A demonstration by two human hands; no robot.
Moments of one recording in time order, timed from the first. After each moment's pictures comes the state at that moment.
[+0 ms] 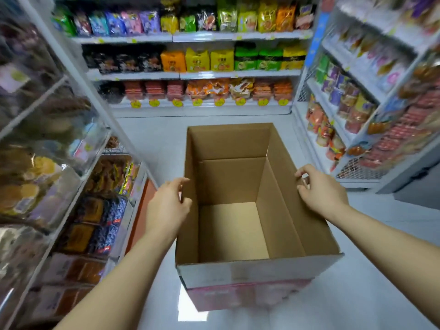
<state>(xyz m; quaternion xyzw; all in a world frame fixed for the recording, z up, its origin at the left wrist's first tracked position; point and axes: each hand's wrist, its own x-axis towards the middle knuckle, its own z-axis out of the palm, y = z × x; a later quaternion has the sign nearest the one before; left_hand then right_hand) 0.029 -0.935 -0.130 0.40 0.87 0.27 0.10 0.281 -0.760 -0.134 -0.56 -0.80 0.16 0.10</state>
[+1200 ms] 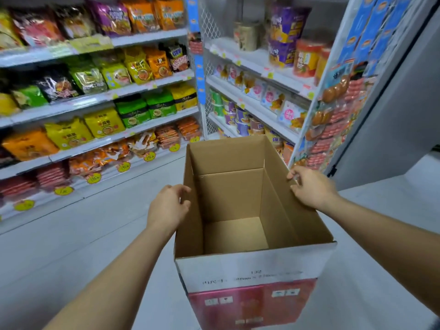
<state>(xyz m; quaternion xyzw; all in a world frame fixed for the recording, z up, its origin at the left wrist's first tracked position) 0.004 -0.447 -0.075 0.64 0.73 0.16 0.18 0.317 -0.432 -0.068 -0.75 -0.64 0.13 0.10</state>
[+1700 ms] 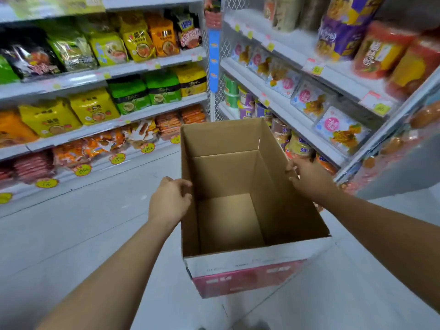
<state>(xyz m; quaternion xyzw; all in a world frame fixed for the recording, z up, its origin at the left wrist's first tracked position) -0.042 -0.249 -0.125 0.61 0.75 0.14 0.21 0.262 -0.210 -0.113 -0.71 -0.69 0.13 0.09</state>
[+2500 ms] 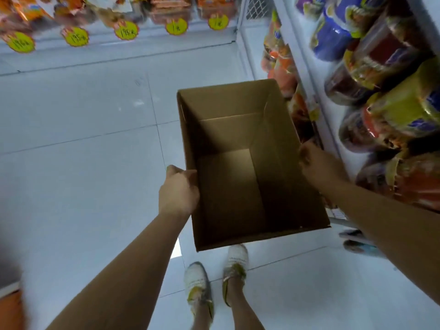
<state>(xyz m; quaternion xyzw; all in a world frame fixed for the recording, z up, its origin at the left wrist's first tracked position) 0.065 -0.092 -0.430 0.45 0.82 0.07 0.35 0.336 0.026 -0.445 -0.66 -0.72 0.22 -0.06</state>
